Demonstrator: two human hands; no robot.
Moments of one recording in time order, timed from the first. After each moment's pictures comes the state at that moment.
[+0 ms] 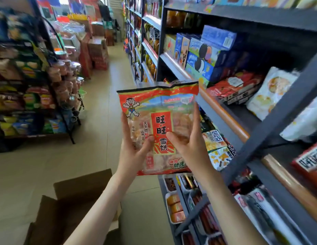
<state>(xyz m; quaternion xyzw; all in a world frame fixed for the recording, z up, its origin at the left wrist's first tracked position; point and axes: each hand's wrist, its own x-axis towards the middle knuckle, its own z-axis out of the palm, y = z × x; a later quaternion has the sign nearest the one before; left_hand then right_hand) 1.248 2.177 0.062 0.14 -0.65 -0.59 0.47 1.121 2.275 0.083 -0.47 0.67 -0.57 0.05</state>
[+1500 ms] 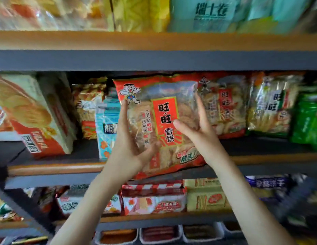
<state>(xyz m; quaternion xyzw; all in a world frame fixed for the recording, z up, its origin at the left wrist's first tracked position) 1.184 2.567 0.159 -0.44 -0.69 -0.57 0.08 1.266 2.748 0.179 0.04 0.77 -0.56 -0.29</state>
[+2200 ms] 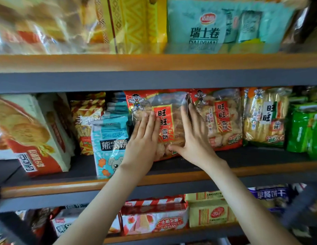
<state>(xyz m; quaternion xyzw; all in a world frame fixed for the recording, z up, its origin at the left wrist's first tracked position) 1.133 2.623 0.148 -0.43 -0.83 0.01 0.37 1.223 2.780 0.157 0.07 0.93 -0.05 -0.36</state>
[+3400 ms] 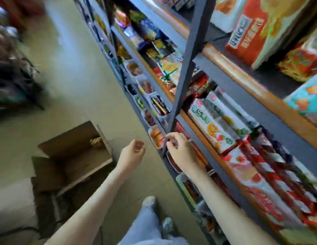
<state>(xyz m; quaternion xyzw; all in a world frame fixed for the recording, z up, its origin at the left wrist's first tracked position) 1.325 2.328 -0.099 0.36 -0.80 -0.47 0.01 1.230 2.478 -0.066 -0.24 0.86 -0.43 0.14</state>
